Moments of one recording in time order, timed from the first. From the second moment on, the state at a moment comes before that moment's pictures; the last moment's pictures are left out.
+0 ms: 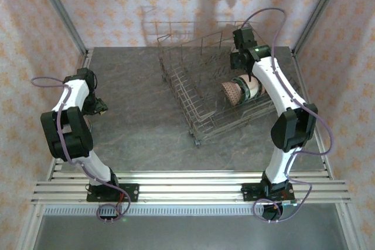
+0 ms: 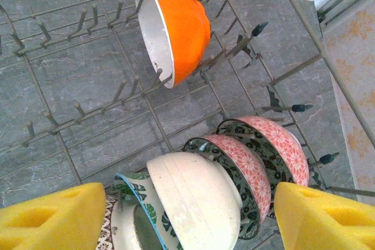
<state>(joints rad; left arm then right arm) 0.33 1.72 1.29 -1.10 -0.29 -0.45 0.29 1.83 1.84 -0.93 0.39 0.13</state>
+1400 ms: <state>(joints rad) 0.05 1.77 1.27 -0.99 0.02 -0.48 0.30 1.90 1.96 -0.97 0.35 0.12</state>
